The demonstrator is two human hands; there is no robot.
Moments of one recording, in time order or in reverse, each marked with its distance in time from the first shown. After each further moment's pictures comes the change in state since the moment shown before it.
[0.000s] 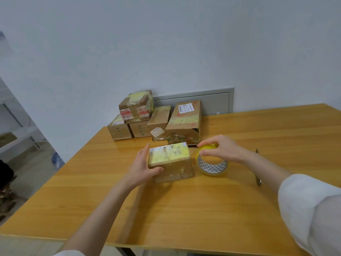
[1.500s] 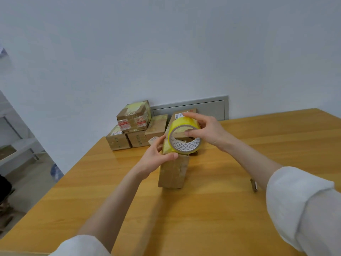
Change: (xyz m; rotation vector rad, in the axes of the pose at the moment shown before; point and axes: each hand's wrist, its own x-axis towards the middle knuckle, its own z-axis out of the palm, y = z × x) left_hand 0.034 0.067 0.001 -0.454 -0.110 0.056; right_hand 0.016 -0.060 -0.033 0.561 0.244 -0.174
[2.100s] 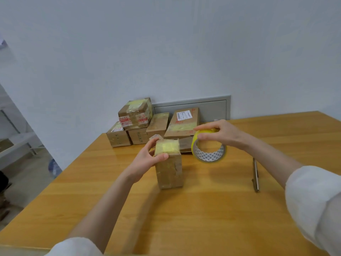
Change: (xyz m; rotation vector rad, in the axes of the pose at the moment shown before) left_hand -0.013 -0.021 -0.023 -0.059 -0.010 0.036; right_hand -0.006 0.015 -0.033 -0.339 -0.201 0.097
